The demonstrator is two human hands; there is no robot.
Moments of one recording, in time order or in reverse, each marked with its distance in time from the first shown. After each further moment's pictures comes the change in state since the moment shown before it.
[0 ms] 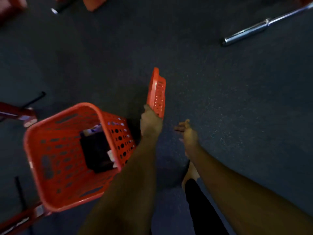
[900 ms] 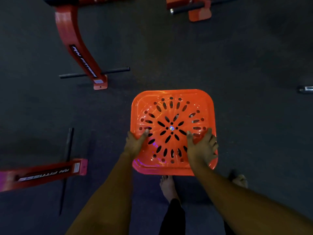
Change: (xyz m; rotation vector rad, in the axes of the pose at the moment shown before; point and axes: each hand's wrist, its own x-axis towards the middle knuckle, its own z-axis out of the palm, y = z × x) left_hand 0.033 -0.484 -0.220 -0.576 -0.127 -0.447; right_hand -0.192 0.134 0.292 -1.068 0.419 -0.551
